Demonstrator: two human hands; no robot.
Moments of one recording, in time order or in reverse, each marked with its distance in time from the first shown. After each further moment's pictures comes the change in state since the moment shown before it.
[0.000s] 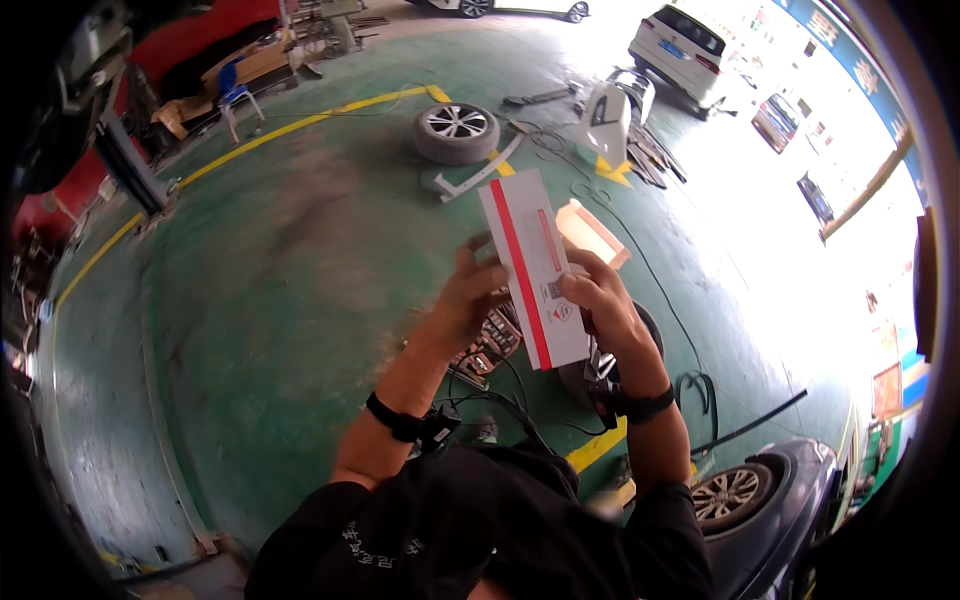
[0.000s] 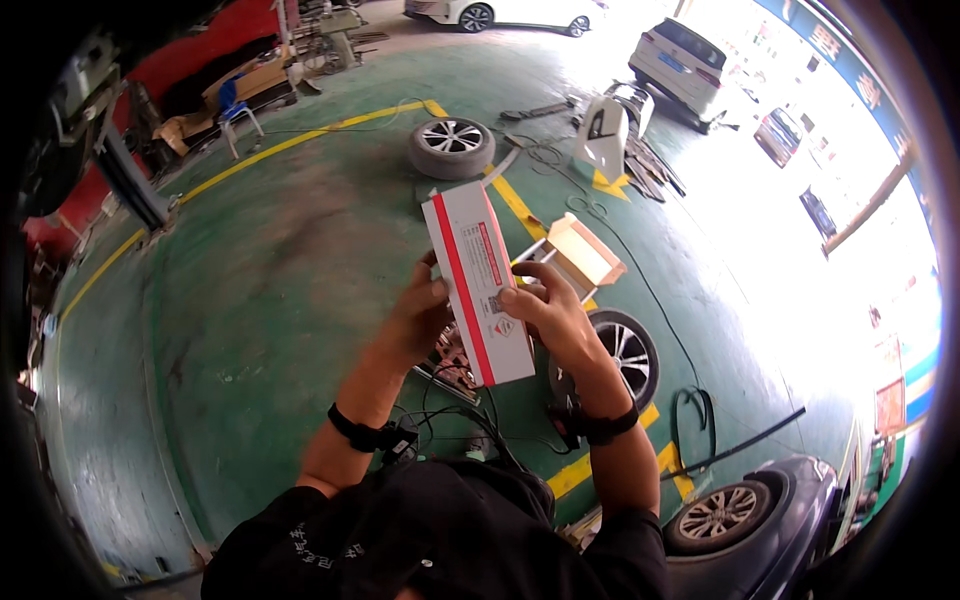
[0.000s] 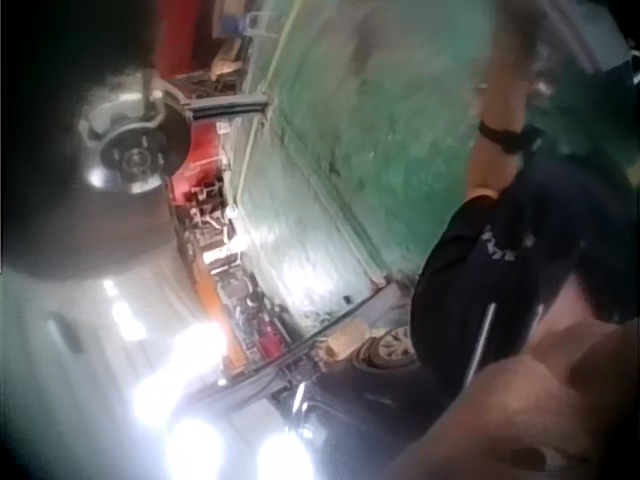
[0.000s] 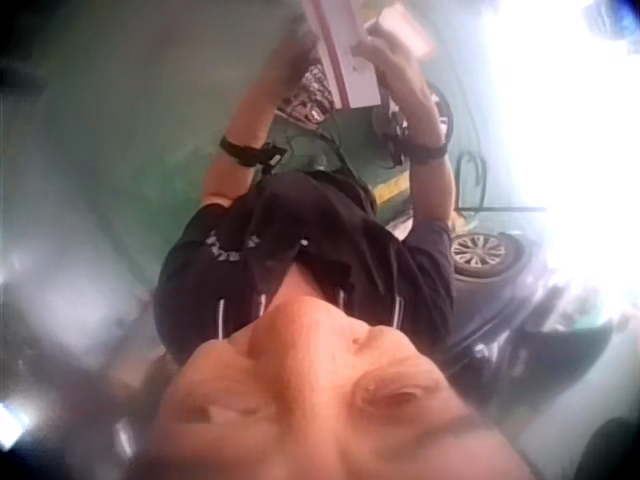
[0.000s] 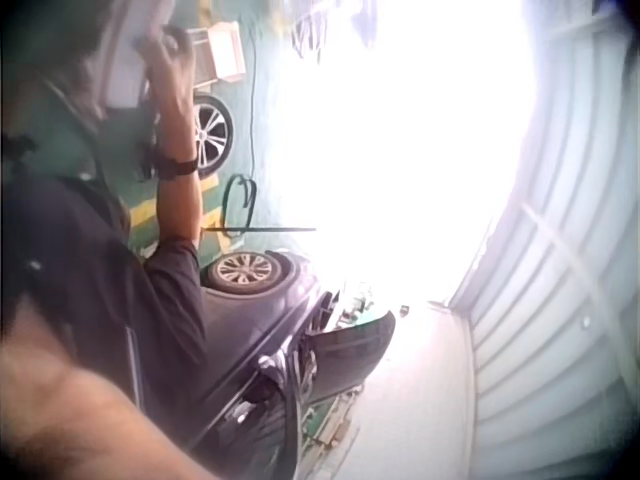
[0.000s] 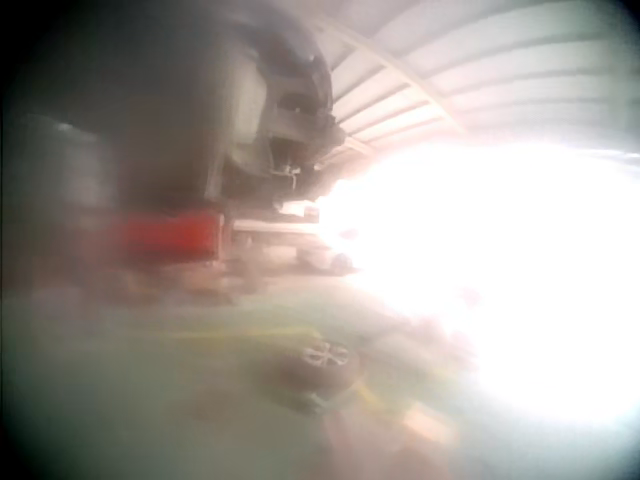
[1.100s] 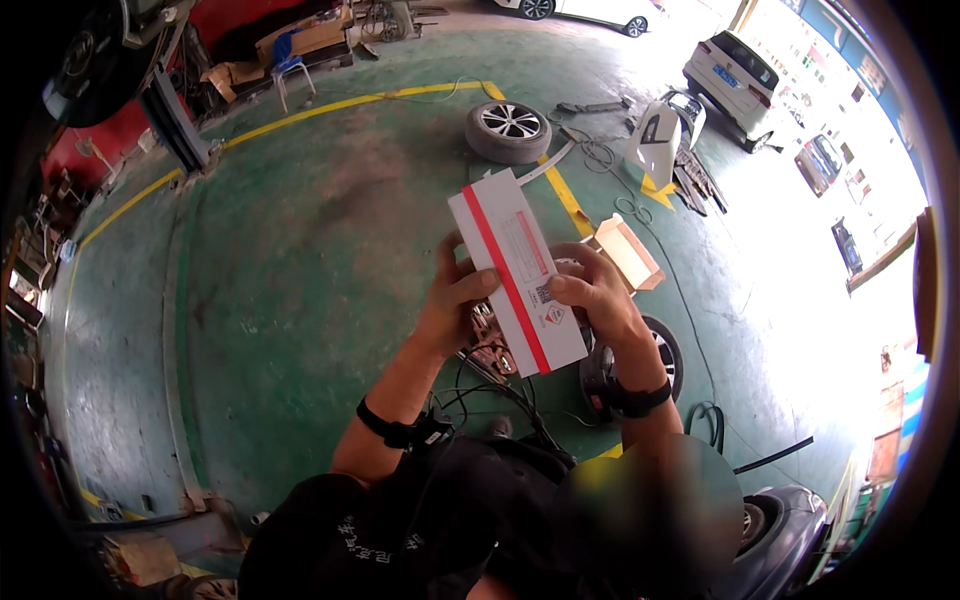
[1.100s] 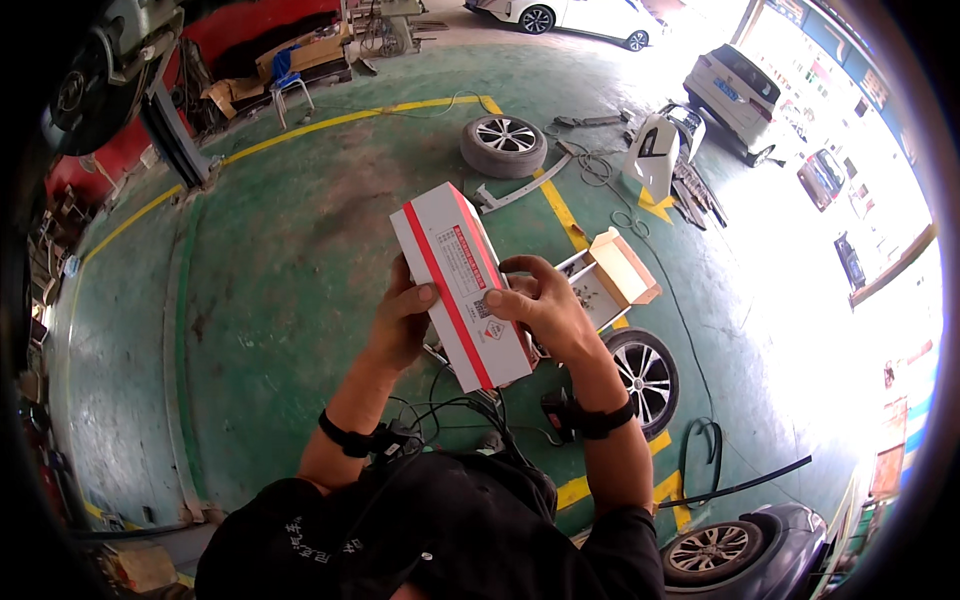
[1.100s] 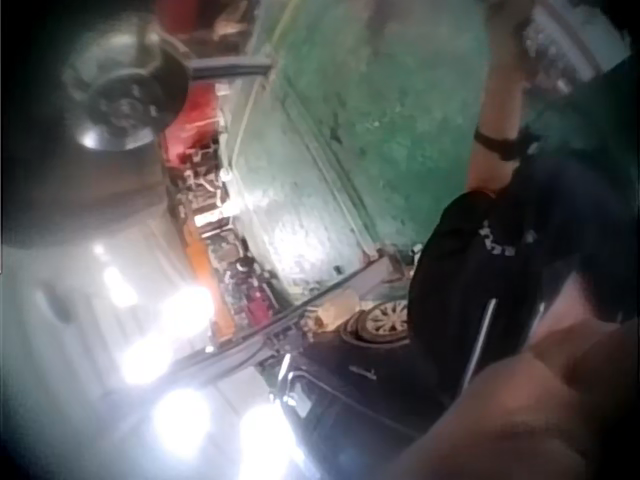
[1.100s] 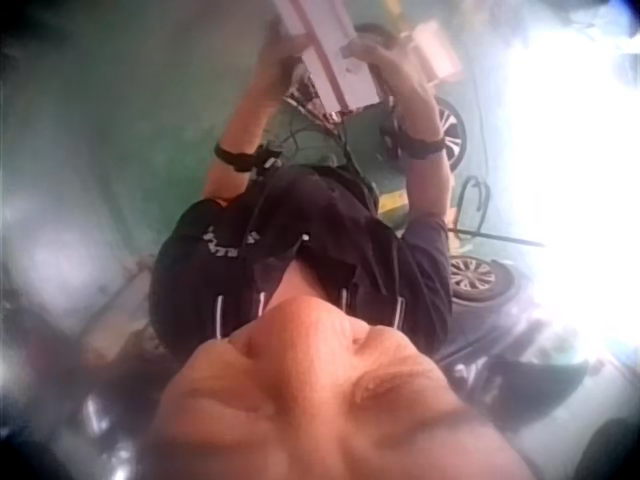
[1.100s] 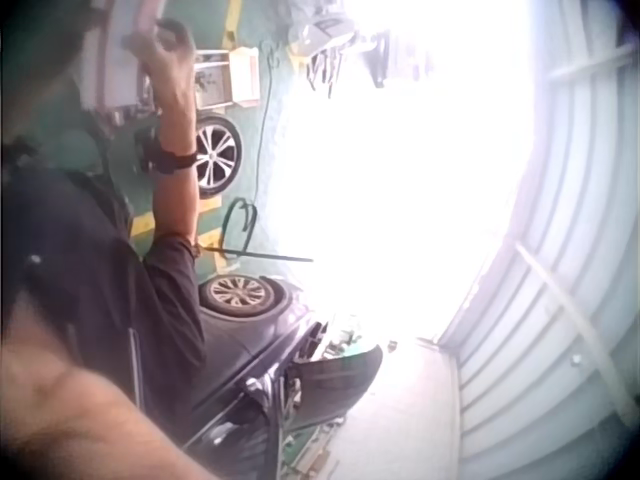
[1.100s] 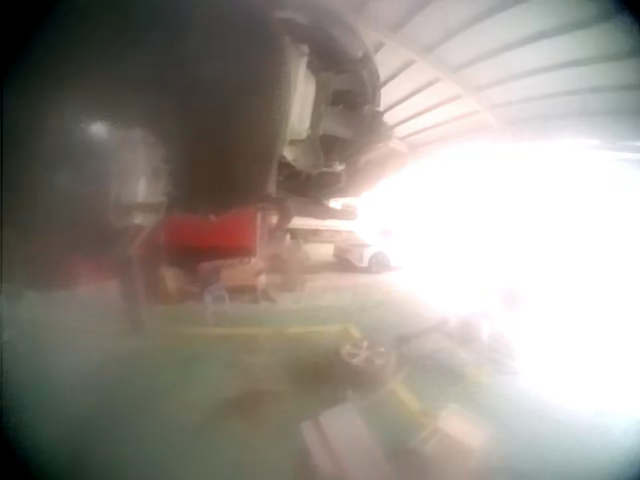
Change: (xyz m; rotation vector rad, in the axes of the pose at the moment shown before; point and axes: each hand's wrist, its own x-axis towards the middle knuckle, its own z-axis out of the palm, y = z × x) left_hand -0.051 0.050 -0.030 0.060 0.257 0.211; right_hand 0.039 -0.011 0.065 -0.066 -0.199 -0.013
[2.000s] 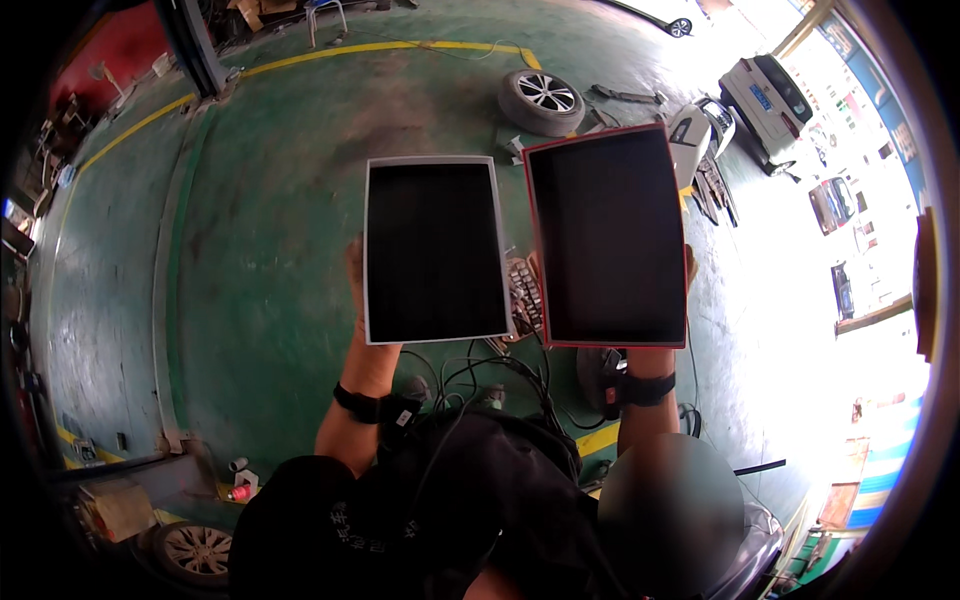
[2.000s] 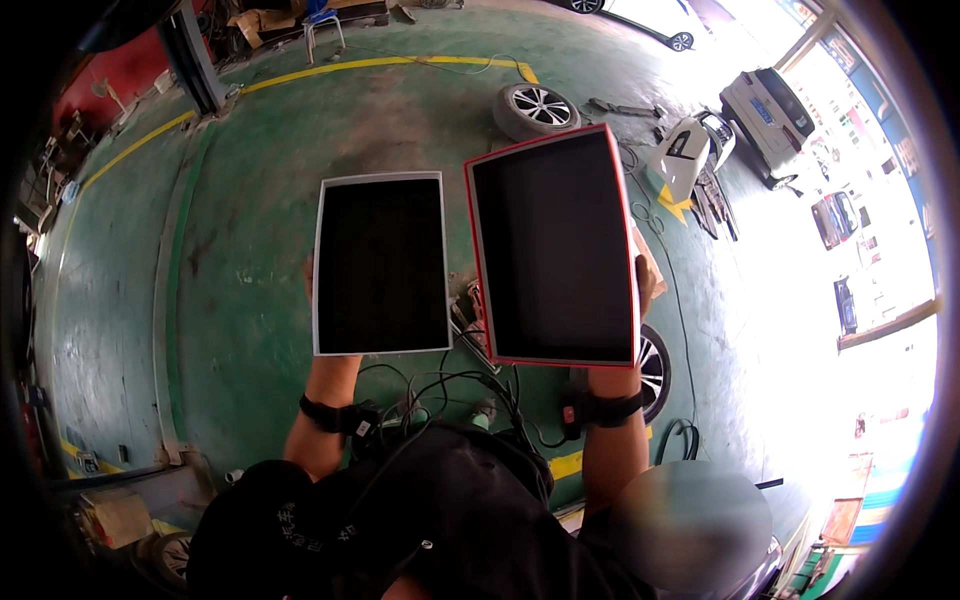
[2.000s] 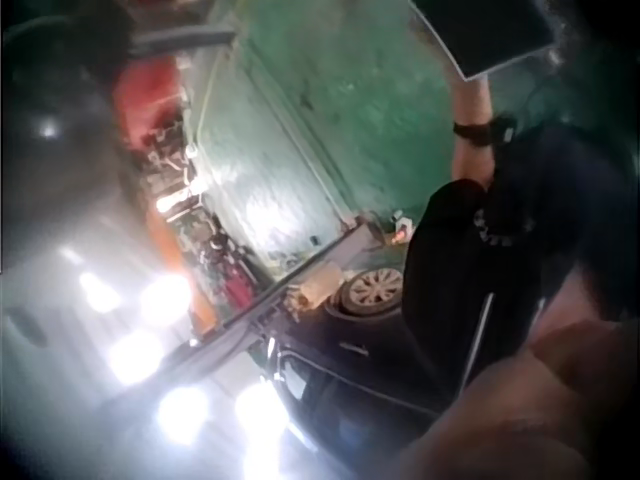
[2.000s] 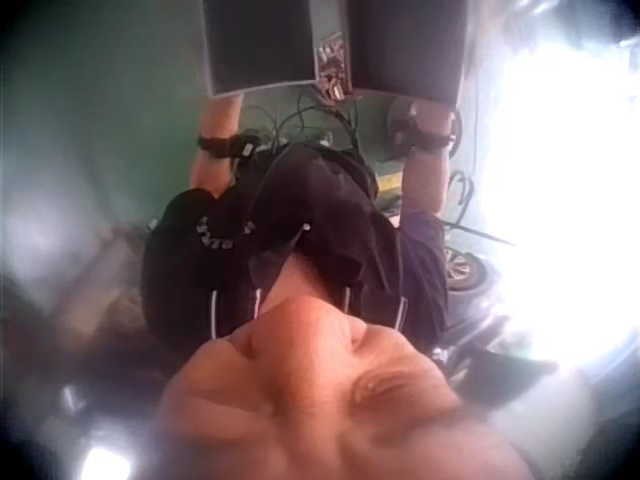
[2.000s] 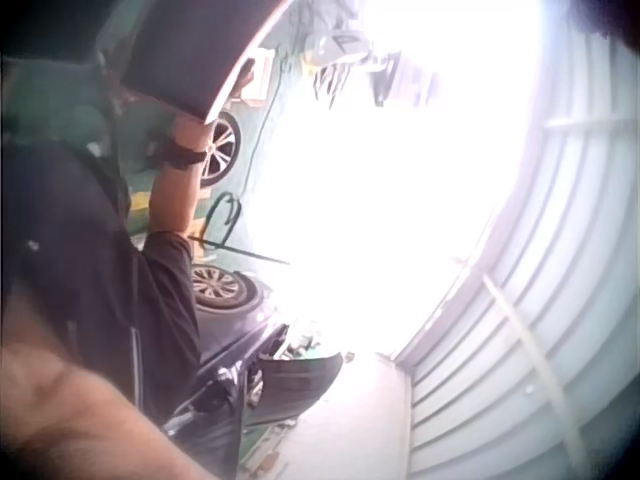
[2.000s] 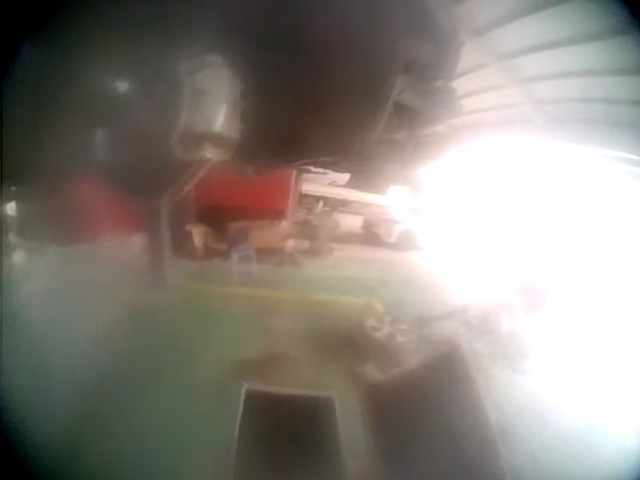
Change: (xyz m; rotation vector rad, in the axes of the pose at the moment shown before) left_hand -0.075 0.045 -0.138 -0.616 0.202 0.176; right_hand 0.037 0.132 -0.016 -0.917 0.689 -0.688
